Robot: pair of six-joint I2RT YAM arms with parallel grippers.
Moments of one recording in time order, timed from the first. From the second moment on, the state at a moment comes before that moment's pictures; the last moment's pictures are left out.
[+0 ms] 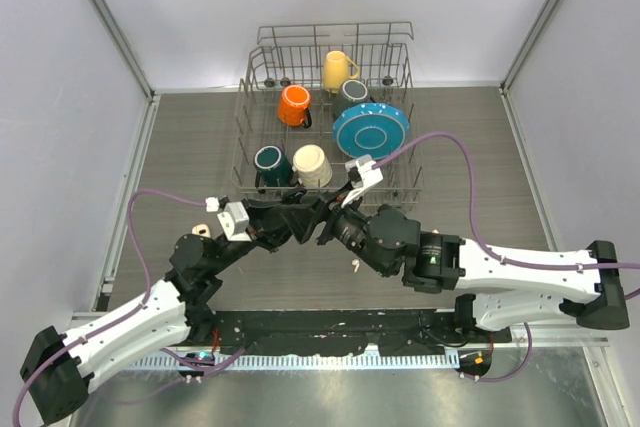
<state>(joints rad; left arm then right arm) -0.82 0.65 0.27 0.79 0.23 -0.11 1.37 1.14 1.00 0.15 0.59 0.54</state>
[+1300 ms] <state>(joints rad) -0.82 0.65 0.31 0.63 0.44 -0.08 1.06 1.26 1.27 -0.46 0.22 0.72</state>
